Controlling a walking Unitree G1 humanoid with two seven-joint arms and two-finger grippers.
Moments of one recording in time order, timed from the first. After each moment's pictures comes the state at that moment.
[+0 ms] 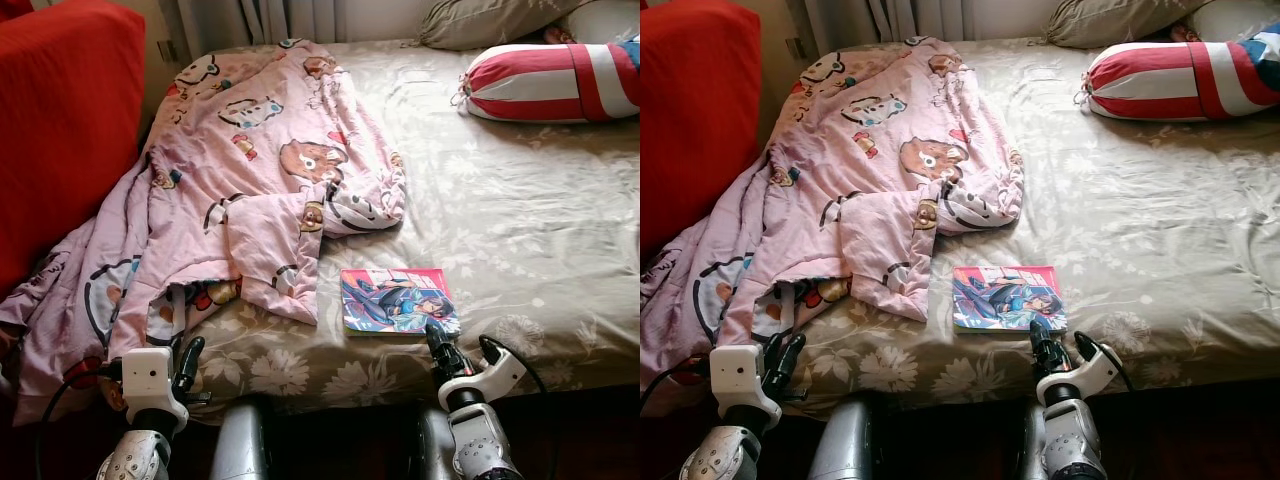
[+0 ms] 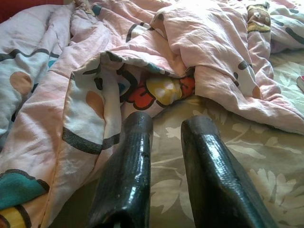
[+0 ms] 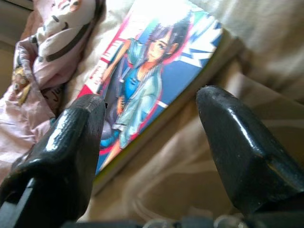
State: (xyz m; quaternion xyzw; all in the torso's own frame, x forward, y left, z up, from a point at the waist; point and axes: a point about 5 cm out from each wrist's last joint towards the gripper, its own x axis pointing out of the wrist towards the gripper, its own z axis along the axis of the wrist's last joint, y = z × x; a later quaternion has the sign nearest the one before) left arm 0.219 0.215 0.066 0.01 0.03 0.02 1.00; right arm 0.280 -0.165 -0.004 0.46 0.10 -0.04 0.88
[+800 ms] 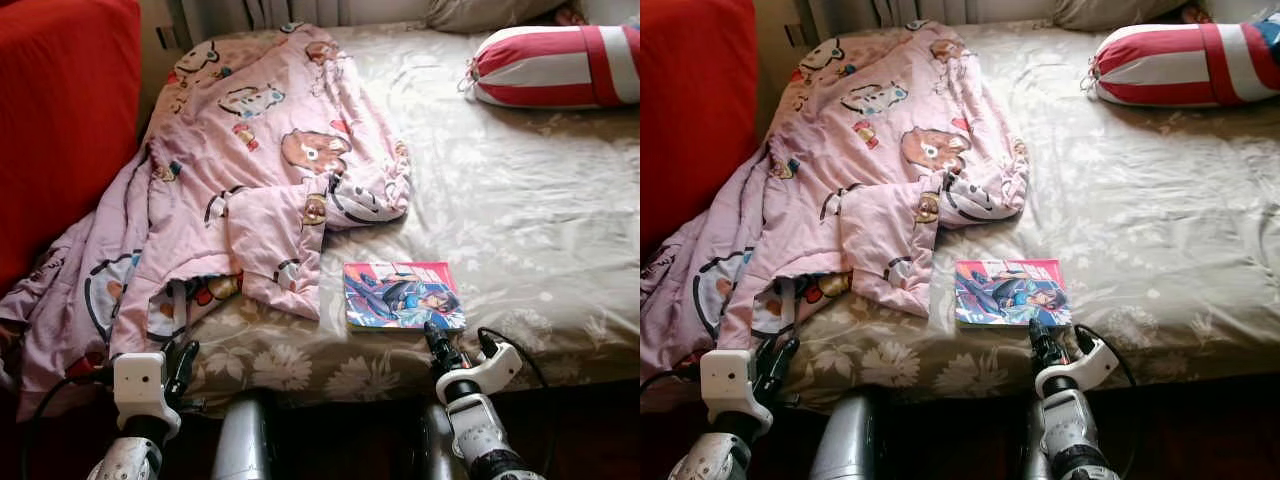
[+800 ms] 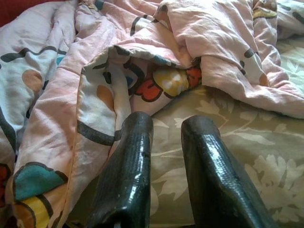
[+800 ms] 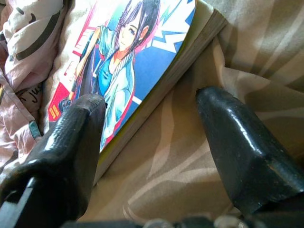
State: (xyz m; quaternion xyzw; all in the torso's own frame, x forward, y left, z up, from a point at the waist) left arm 0.208 0.220 0.072 0.02 0.03 0.01 1.00; right arm 0.289 -0.169 -0.004 0.48 0.13 -0.06 0.87
